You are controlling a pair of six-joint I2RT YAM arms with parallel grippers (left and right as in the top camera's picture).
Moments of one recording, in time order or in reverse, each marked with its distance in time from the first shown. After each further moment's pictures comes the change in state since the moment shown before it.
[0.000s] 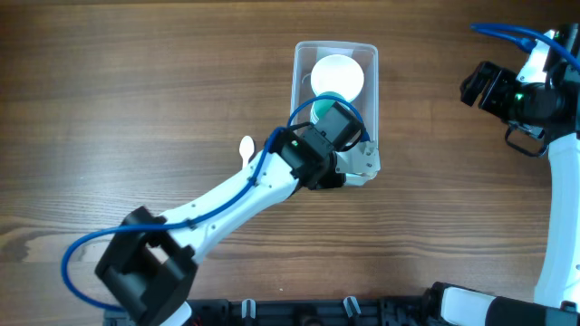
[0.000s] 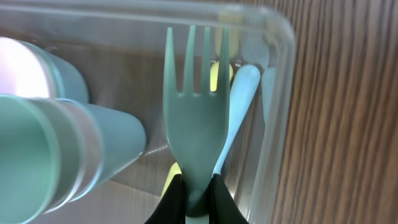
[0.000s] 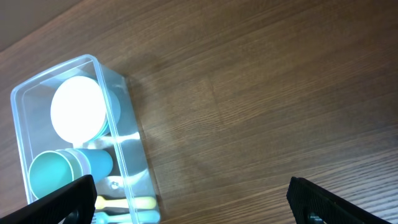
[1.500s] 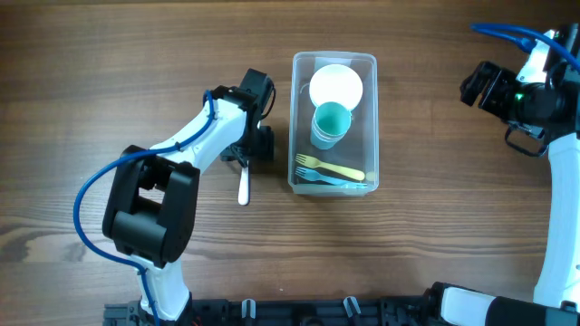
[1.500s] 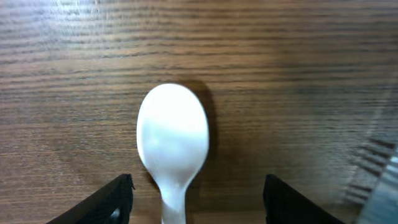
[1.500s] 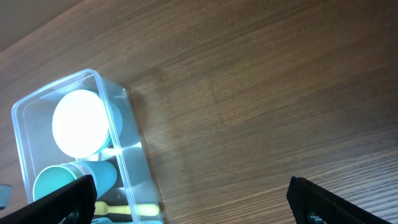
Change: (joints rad) left arm 0.430 0.235 0.021 -0.224 -0.009 -1.087; right arm 0.000 0.000 0.000 0.000 0.000 0.000
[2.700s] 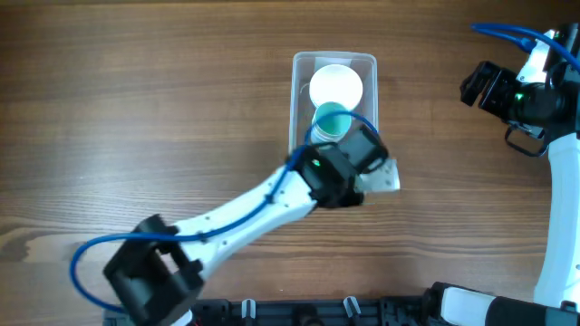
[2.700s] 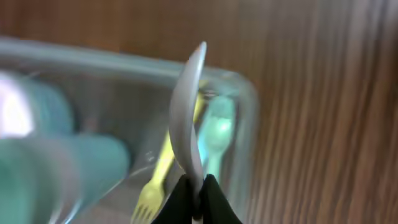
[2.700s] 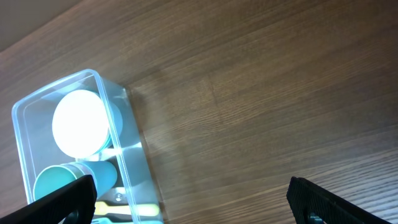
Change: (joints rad) left arm -0.550 -0.239 -0.006 0.202 -0.027 0.938; right arm 0.000 0.000 0.000 0.000 0.000 0.000
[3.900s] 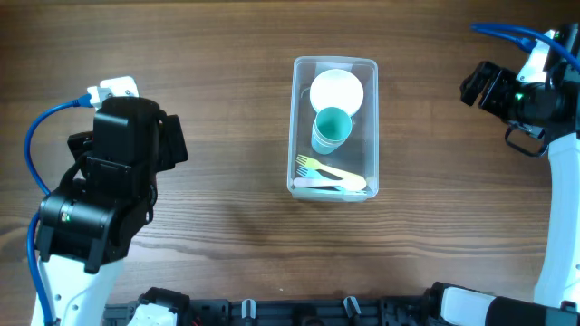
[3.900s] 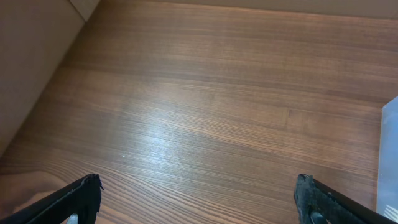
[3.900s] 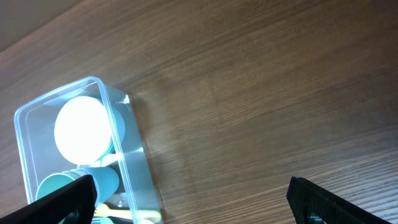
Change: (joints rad) left arm 0.686 -0.683 0.007 -0.425 -0.476 -0.848; right arm 0.000 0.000 0.000 0.001 0.000 0.000
